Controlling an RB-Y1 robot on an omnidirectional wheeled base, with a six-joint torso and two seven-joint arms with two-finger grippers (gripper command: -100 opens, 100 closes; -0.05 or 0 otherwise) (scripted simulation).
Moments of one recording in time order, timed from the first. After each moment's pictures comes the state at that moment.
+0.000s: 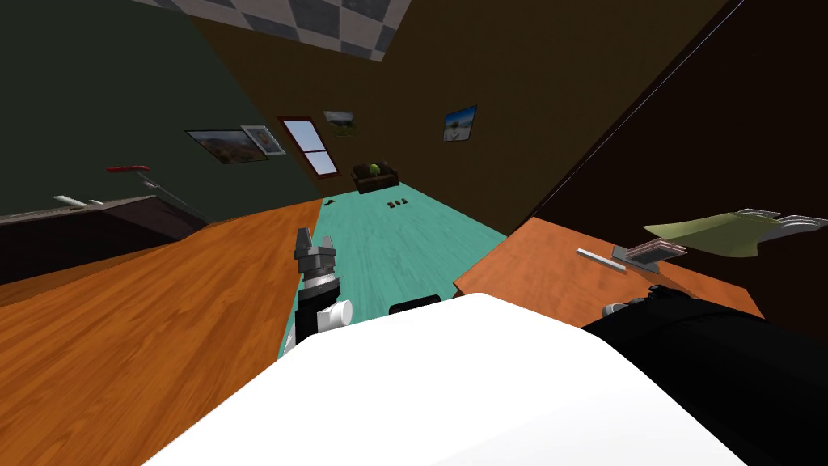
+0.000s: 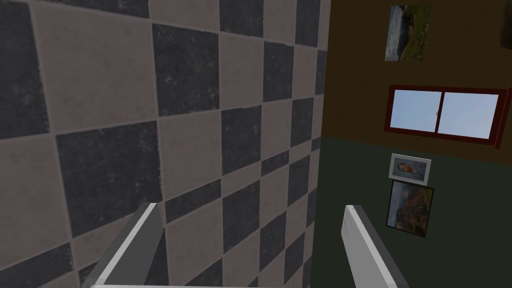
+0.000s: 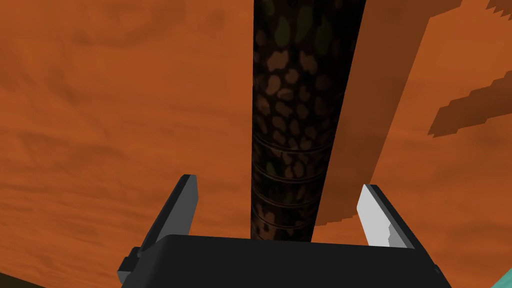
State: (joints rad) left arm 0.47 0.01 0.00 -2.22 -0.03 -0.39 -0.04; right arm 0.60 -1.03 0.53 -0.66 0.36 -0.46 0.70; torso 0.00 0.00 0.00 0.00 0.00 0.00
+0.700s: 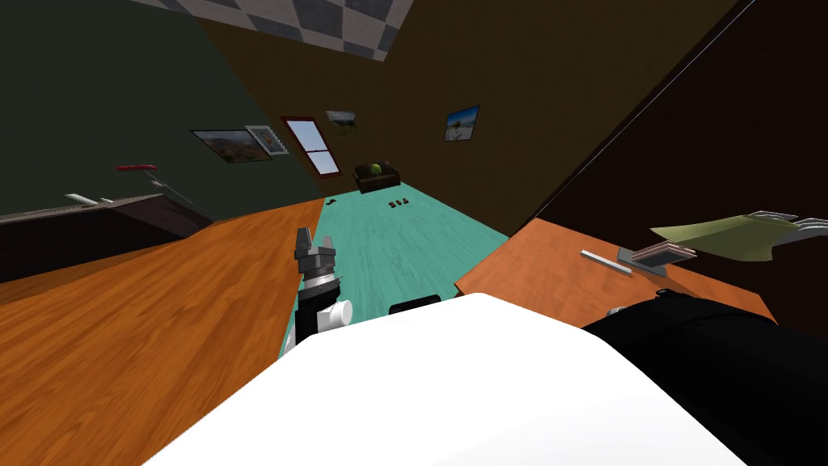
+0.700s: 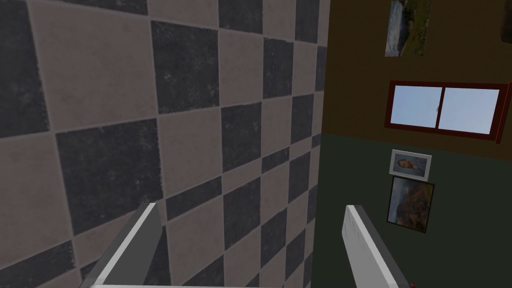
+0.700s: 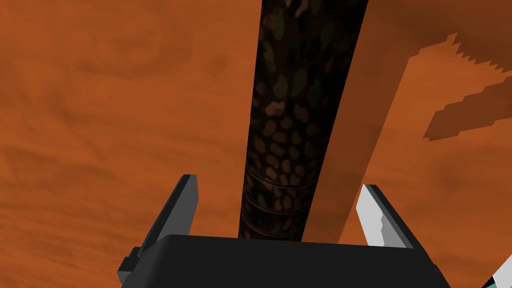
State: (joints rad) left arm 0.47 0.01 0.00 -2.22 -0.03 -0.39 -0.04; right arm 0.56 -1.03 0.64 -0.56 0.36 -0.49 0.73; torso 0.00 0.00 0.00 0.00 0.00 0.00
